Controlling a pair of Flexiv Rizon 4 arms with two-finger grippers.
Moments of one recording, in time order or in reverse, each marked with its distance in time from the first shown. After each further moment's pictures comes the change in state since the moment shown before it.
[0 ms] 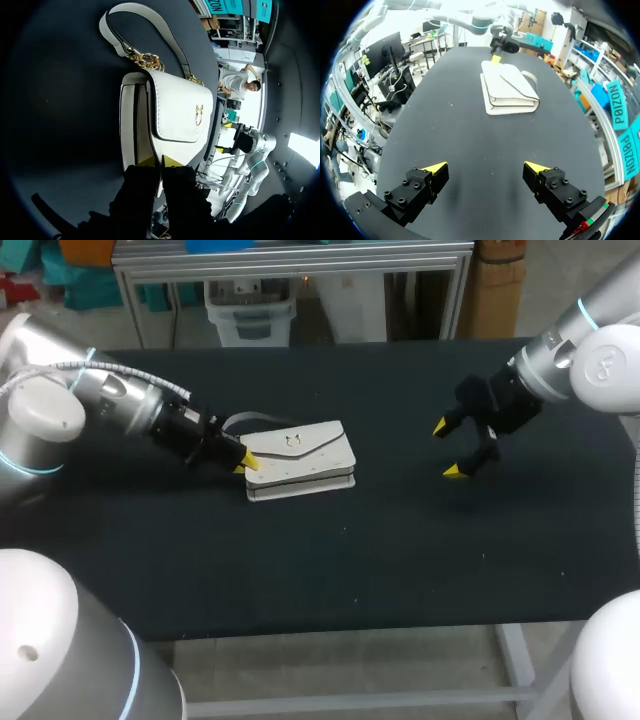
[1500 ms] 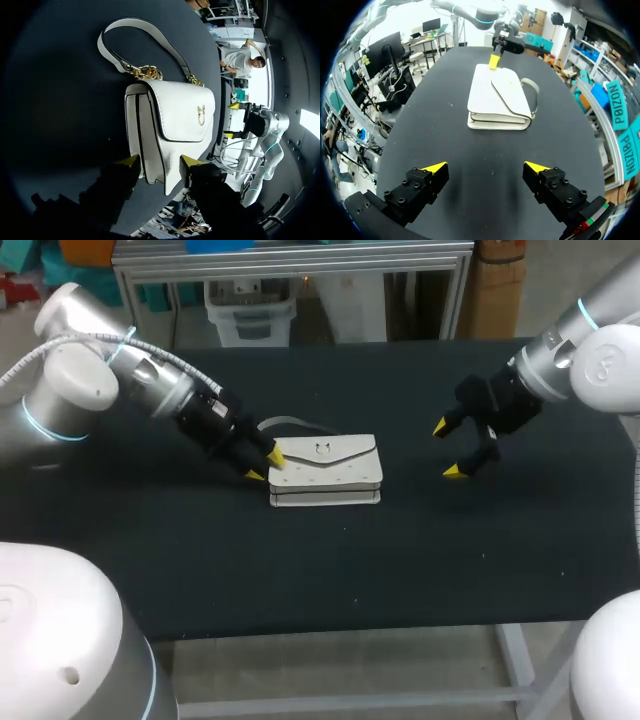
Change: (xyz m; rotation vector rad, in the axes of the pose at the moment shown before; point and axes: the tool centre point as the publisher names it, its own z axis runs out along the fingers) left arm 0.020 0.007 0.018 -0.108 -0.096 0.149; right arm 0.000 0.000 0.000 0.000 0.000 0.000
